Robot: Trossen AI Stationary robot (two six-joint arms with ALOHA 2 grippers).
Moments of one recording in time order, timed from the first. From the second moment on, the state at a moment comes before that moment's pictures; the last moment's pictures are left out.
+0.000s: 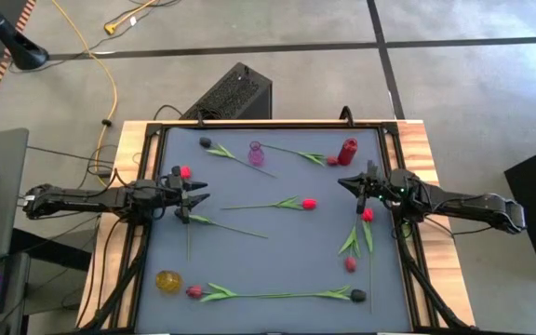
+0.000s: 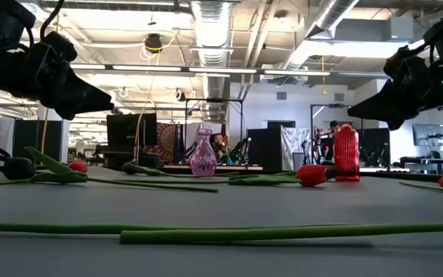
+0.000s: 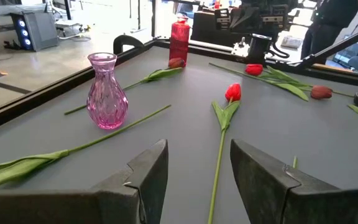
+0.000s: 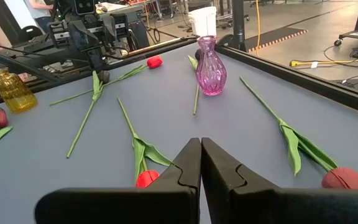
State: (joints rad) left arm 0.04 0.27 0.01 0.07 -0.26 -0.16; right arm -0.26 0.23 0.01 0.01 0.08 0.21
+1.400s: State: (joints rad) left arm 0.04 0.27 0.01 0.12 -0.31 -0.48; right arm -0.27 0.23 0.01 0.11 0.07 0.21
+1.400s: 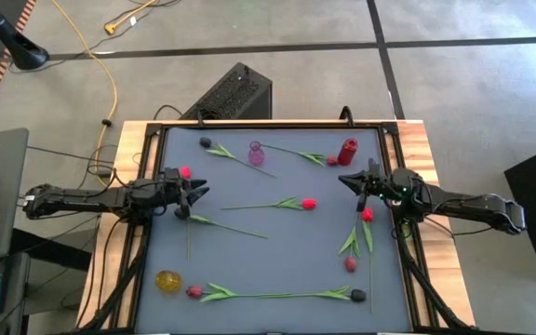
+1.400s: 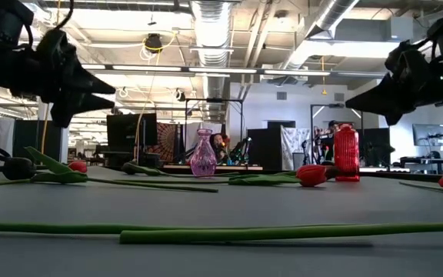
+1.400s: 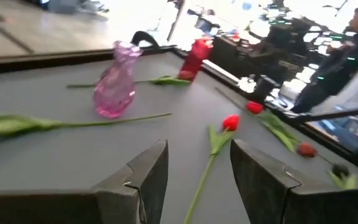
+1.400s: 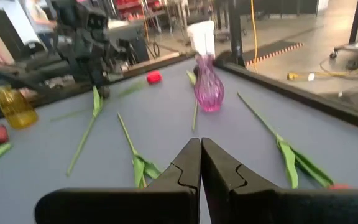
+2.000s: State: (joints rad) left arm 0.04 0.50 0.33 0.11 -0.32 -0.01; right arm -0.23 0.56 0.52 -0.44 0.04 0.41
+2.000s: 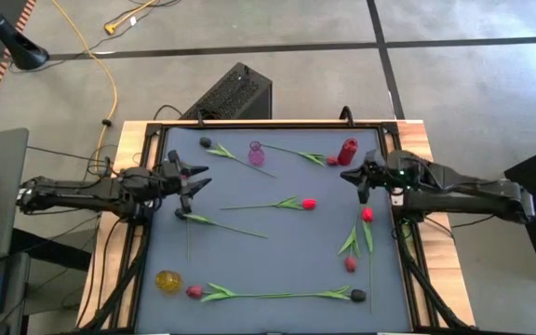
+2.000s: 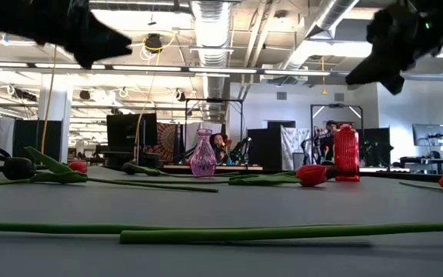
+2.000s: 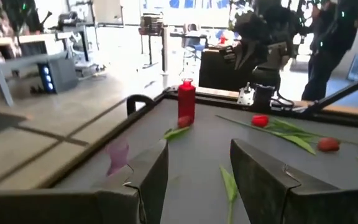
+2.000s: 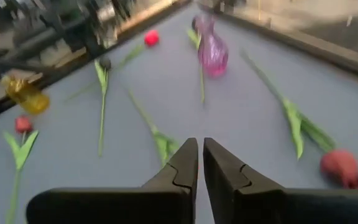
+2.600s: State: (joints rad) left arm 0.04 0.85 0.57 0.08 -0.33 0.22; right arm 0.10 1.11 0.99 -1.08 -0.16 1.06
